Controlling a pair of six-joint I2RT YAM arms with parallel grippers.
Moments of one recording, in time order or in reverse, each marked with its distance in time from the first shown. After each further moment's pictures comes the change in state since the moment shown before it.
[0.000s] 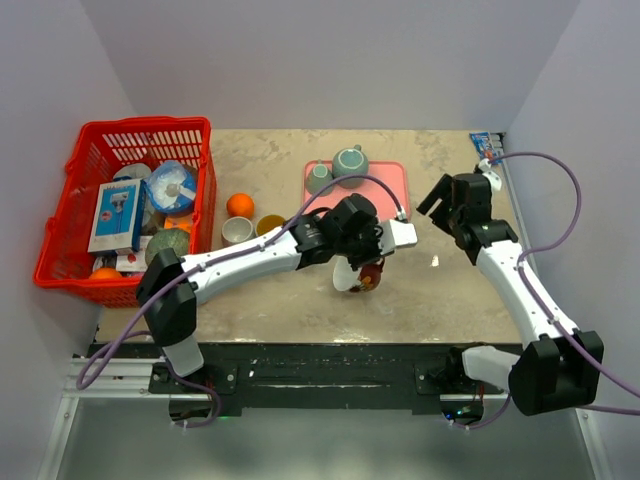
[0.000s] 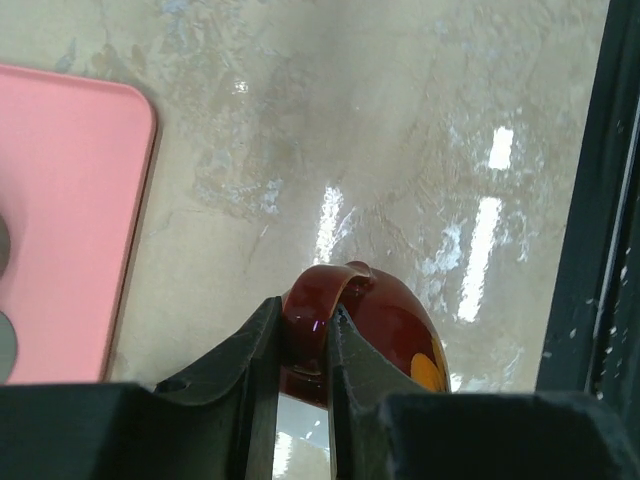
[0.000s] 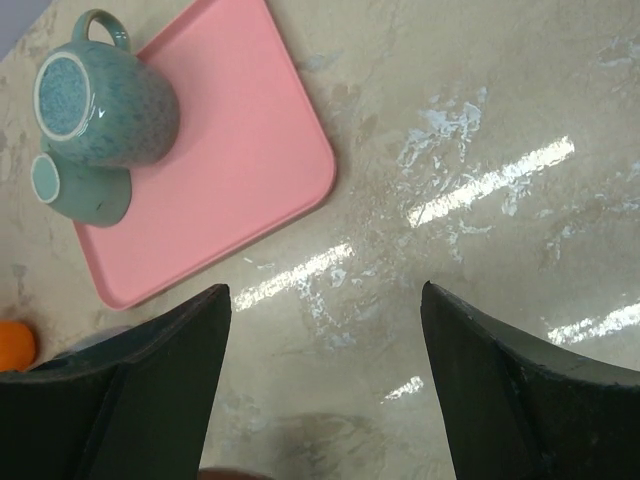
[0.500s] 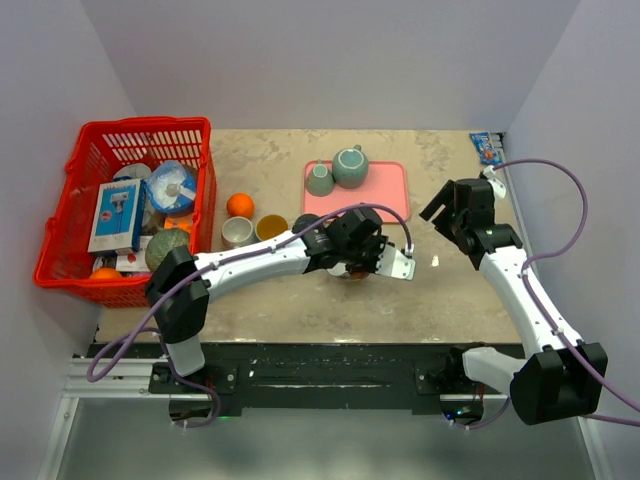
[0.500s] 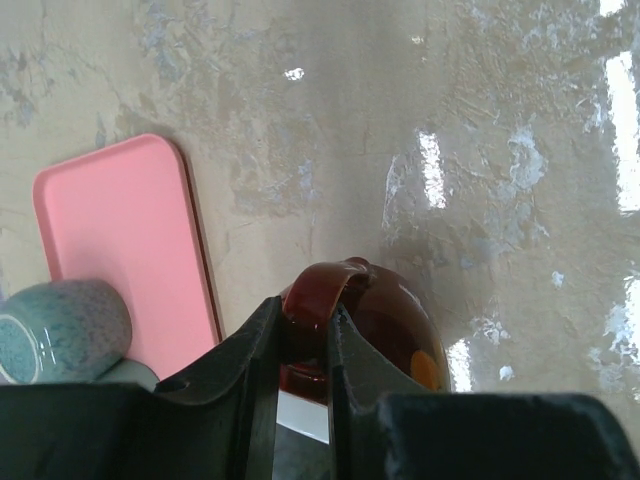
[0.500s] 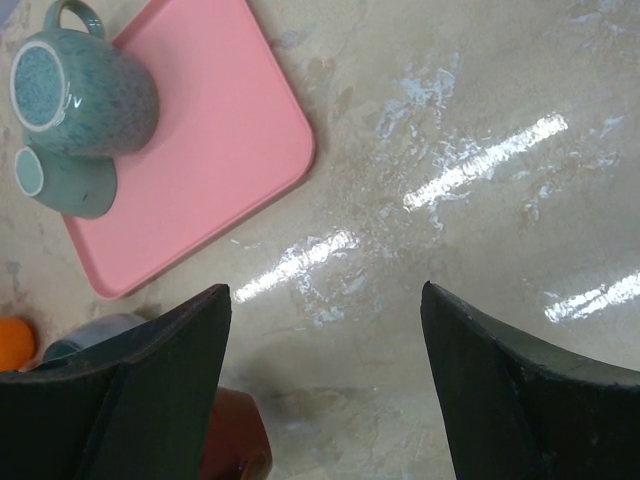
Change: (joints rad) left arm -0.029 0.065 0.028 -0.075 -0.013 0.484; right arm -0.003 -0.065 -0.013 -0.085 0.002 0.049
